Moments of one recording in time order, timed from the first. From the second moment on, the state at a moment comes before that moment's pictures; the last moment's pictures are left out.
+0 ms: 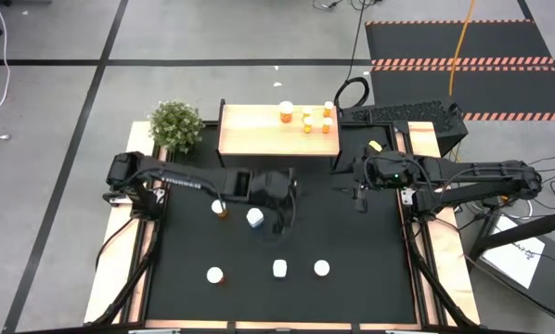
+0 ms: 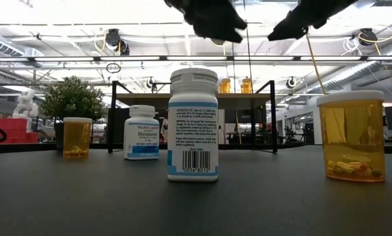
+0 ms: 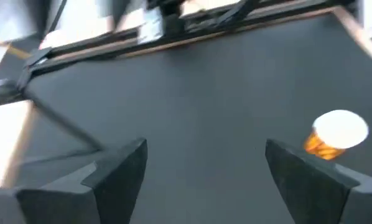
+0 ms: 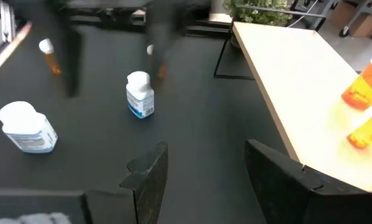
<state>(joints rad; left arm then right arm) -0.09 1.77 1.44 -0.26 -0.05 0.17 -0.03 0.86 0.76 -0.38 0.11 -0.08</state>
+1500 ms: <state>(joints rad) -0.37 1.91 1.29 0.16 -0.20 0.01 0.67 1.43 0.49 0.11 0.24 0.66</state>
